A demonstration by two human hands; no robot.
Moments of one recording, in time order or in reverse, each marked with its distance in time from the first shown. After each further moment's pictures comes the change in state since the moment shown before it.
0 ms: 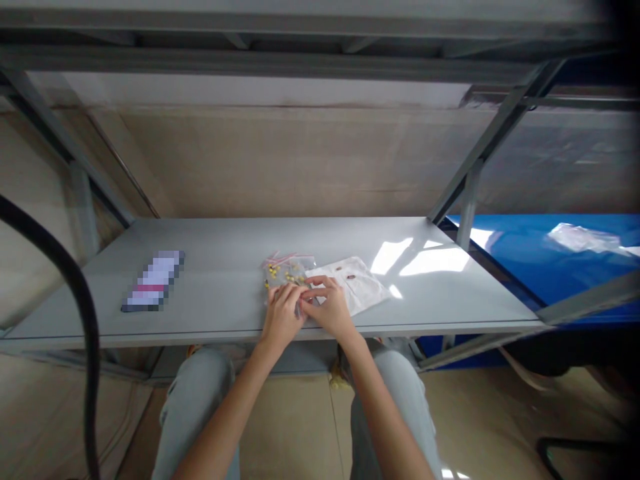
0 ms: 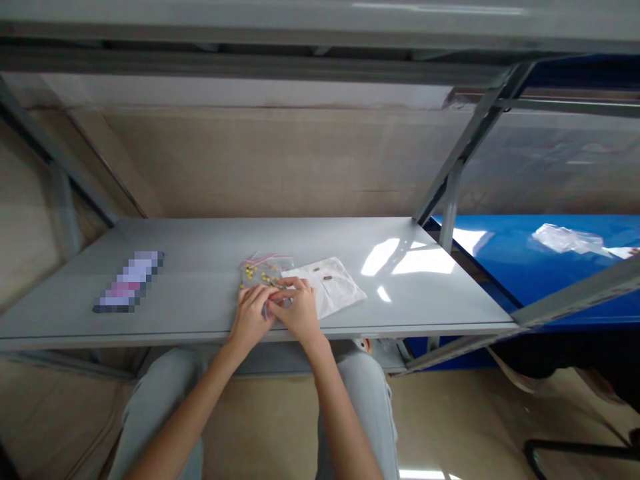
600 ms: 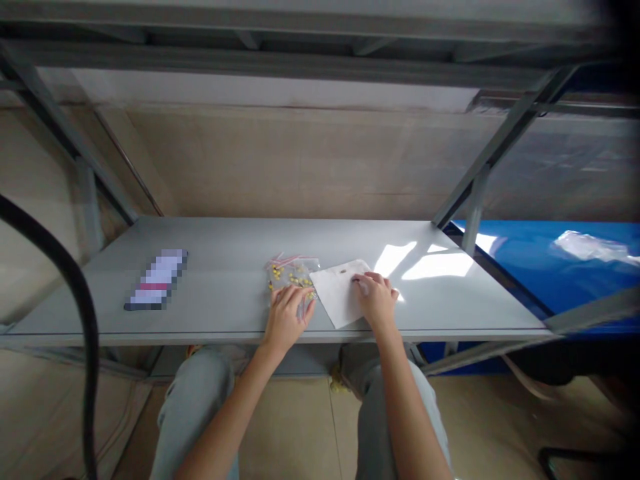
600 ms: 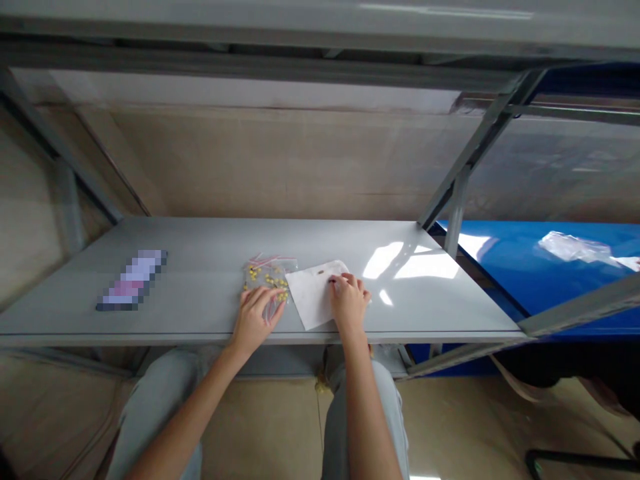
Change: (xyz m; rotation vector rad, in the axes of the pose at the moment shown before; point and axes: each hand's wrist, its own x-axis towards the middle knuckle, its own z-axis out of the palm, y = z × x) left_hand -0.002 0.003 -0.003 -0.012 0.077 0.017; right_hand 0.002 0.068 -0.045 -0.595 0.213 0.302
